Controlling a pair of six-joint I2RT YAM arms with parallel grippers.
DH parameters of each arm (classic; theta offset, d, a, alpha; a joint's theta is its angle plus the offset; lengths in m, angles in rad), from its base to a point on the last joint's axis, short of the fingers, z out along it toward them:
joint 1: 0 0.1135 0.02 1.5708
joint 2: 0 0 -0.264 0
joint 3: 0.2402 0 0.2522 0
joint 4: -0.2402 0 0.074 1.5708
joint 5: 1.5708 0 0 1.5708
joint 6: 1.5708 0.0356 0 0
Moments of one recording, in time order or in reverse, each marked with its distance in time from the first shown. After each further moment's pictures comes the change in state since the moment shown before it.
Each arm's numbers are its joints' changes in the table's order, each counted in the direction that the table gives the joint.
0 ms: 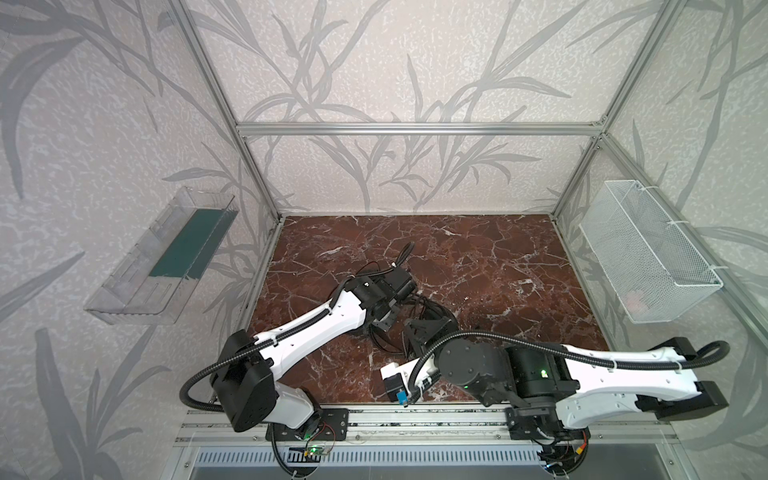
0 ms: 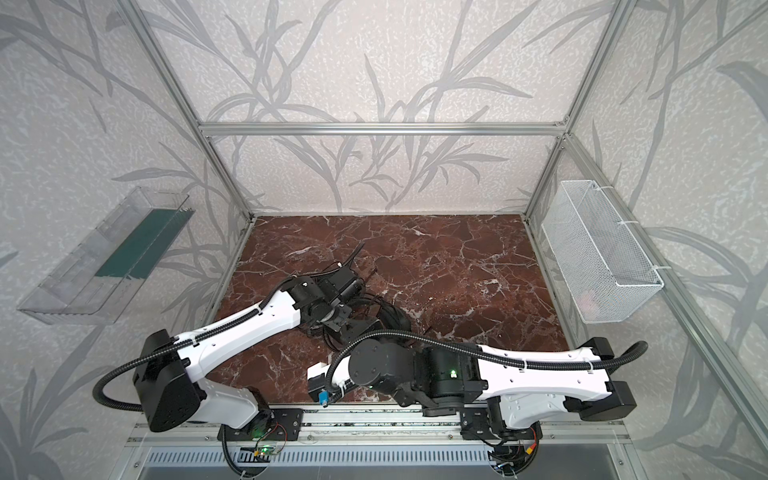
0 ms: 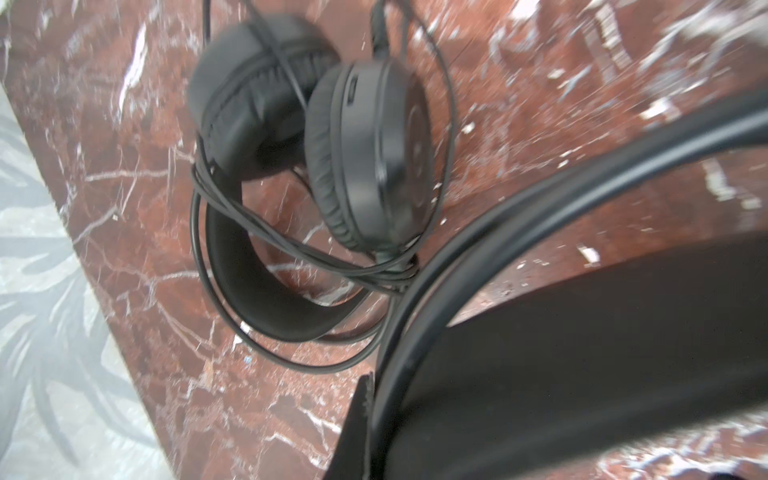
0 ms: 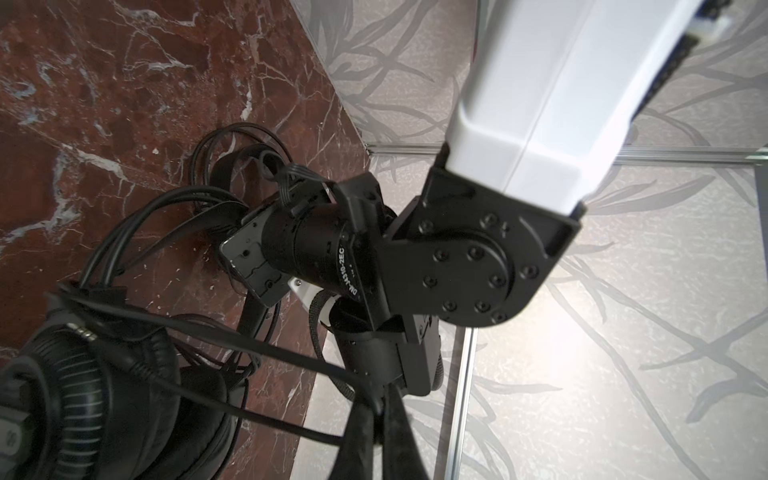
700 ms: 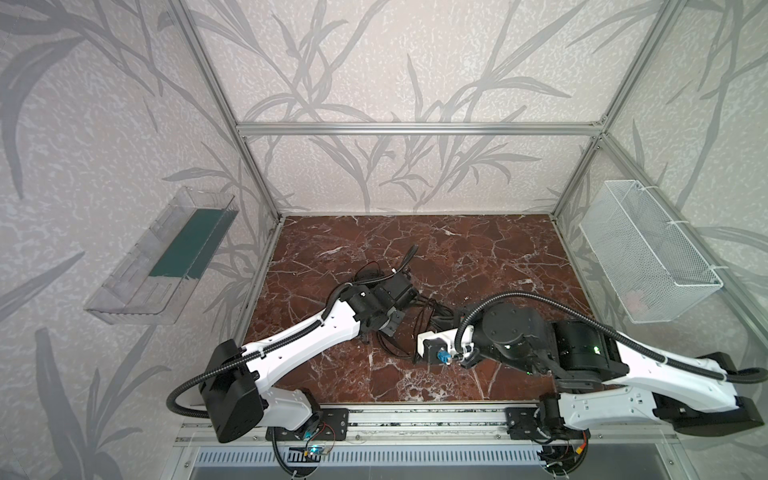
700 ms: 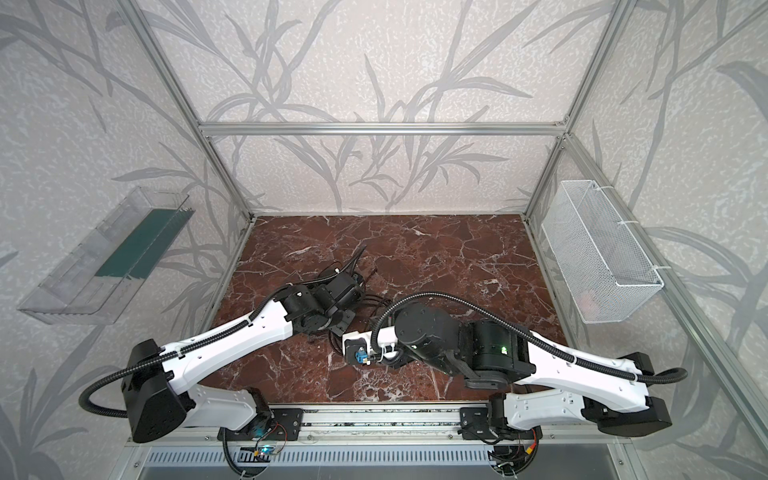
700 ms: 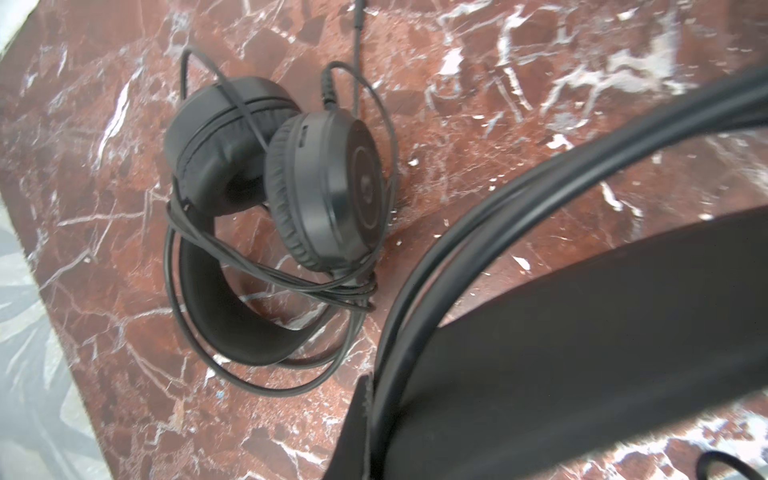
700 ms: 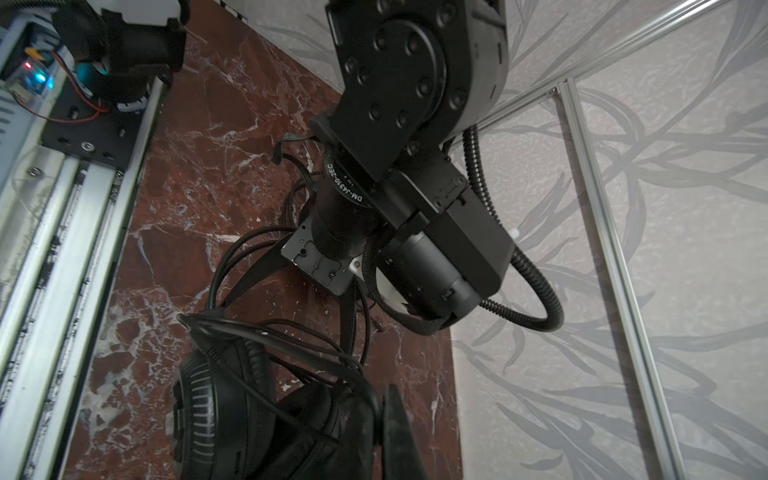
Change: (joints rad) left arm -0.070 0.068 -0.050 0.079 0.032 0.024; right arm -0.179 0.148 0.050 -0.274 -0.366 0.530
